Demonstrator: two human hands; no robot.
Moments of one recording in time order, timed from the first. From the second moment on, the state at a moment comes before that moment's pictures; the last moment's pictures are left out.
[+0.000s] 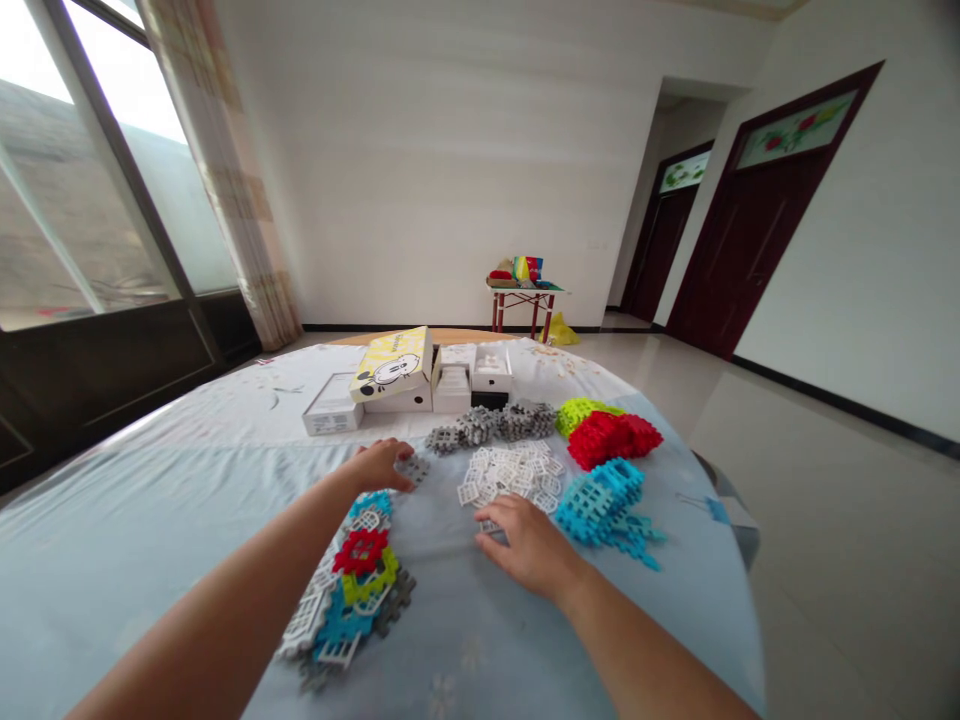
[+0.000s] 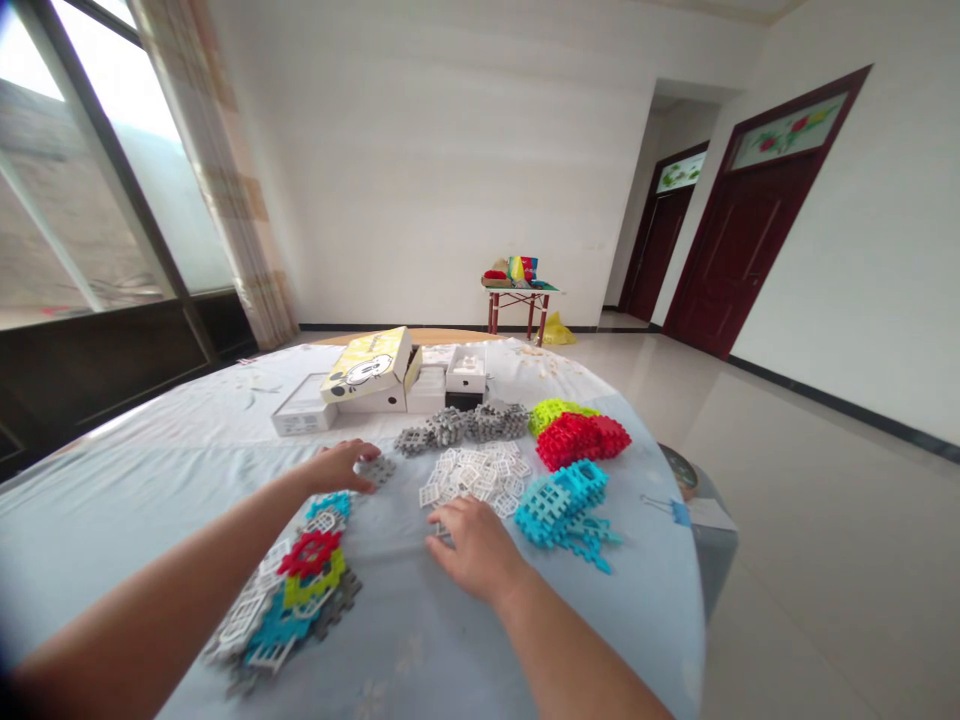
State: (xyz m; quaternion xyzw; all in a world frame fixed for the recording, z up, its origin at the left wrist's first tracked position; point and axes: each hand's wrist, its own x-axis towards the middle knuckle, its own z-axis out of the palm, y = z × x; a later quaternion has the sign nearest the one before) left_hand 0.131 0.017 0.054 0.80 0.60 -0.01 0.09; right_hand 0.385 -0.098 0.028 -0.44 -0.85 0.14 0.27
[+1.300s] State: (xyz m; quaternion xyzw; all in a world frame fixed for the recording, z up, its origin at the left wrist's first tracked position) left_hand 0.052 0.039 0.038 0.72 0.68 0.02 0.12; right_hand 0.385 -0.097 0.025 -0.45 -0.84 0.17 0.25
